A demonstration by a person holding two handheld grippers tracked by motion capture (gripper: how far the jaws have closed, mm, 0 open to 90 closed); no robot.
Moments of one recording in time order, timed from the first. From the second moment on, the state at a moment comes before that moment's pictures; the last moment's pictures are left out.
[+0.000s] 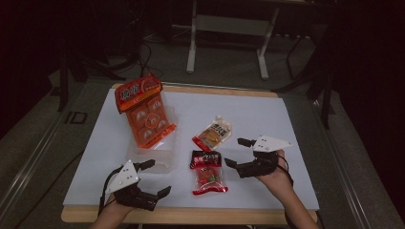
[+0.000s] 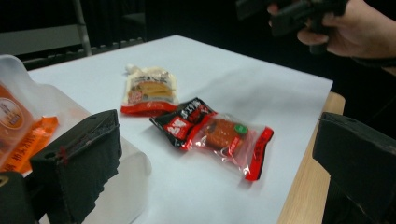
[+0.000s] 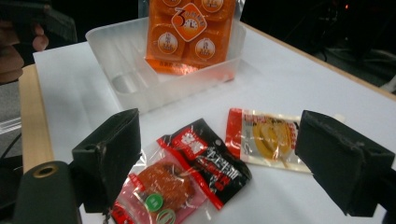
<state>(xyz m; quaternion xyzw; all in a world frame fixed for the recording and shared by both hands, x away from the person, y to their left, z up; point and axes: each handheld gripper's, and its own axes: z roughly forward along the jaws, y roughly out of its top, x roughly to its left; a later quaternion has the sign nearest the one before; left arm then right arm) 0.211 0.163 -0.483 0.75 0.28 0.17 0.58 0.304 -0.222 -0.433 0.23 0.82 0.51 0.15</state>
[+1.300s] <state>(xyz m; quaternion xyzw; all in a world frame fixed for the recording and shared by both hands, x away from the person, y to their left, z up) 0.209 0.157 -0.500 0.77 0.27 0.18 0.55 0.369 -0.175 -0.525 0.24 0.88 0.40 0.11</state>
